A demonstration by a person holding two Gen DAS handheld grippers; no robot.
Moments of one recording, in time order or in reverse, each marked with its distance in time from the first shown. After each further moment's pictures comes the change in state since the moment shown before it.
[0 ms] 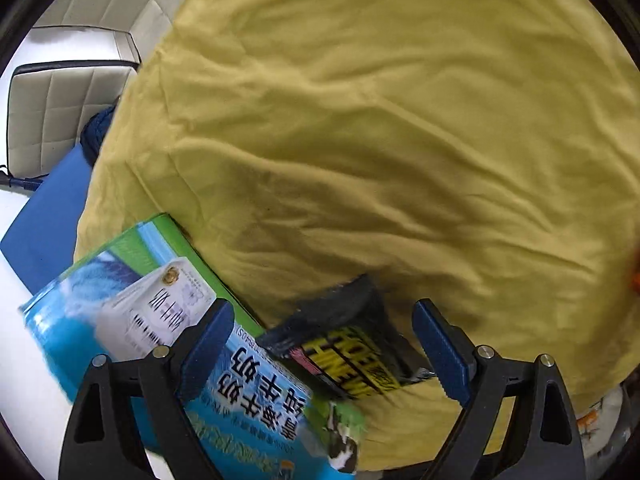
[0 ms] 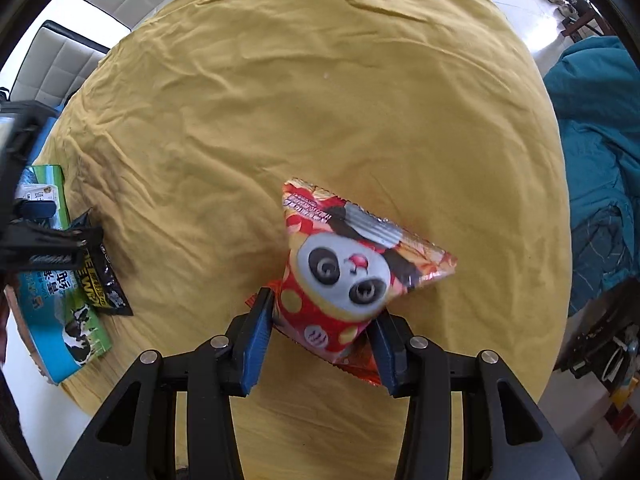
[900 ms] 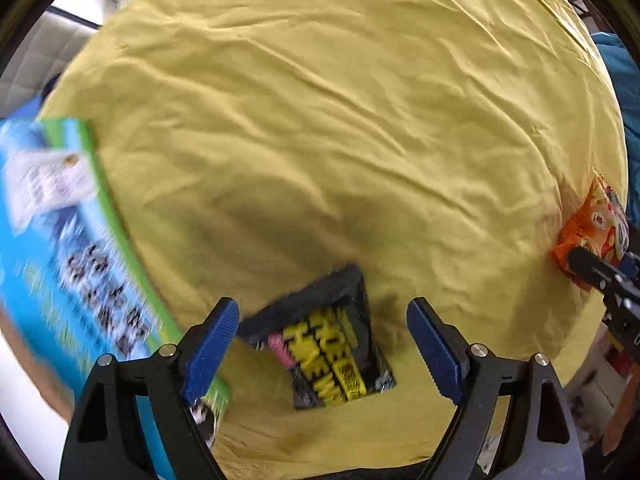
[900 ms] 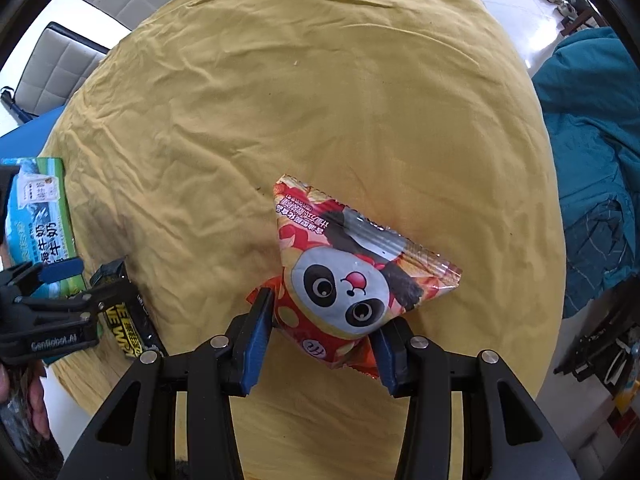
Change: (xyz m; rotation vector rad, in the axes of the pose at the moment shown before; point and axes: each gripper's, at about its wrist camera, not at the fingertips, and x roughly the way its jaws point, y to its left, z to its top) left arm -0.006 -0.038 -0.045 -0.121 -0.084 -0.300; right arm -0.017 -0.033 -0.012 -0.017 -0.023 0.006
